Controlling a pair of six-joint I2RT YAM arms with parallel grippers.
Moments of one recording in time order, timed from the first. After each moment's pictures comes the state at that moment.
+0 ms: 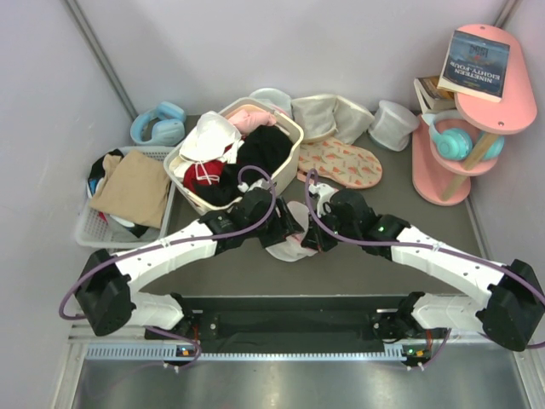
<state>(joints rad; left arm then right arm) -0.87 1.31 0.93 -0.36 0.00 -1.15 0.82 1.16 0.80 -0.32 -0.25 0.39</state>
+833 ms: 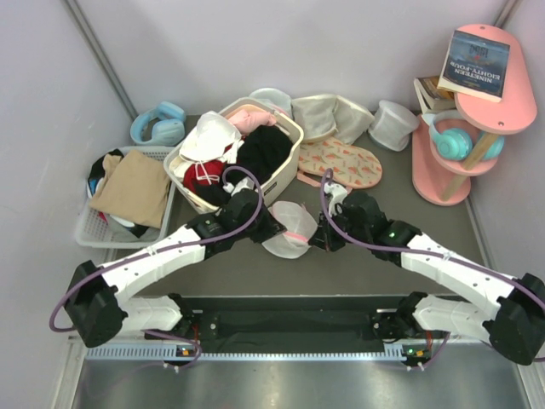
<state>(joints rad) -0.83 1.22 0.88 -0.36 -0.07 -1.18 0.76 1.07 0.72 -0.29 -0.24 0.42</state>
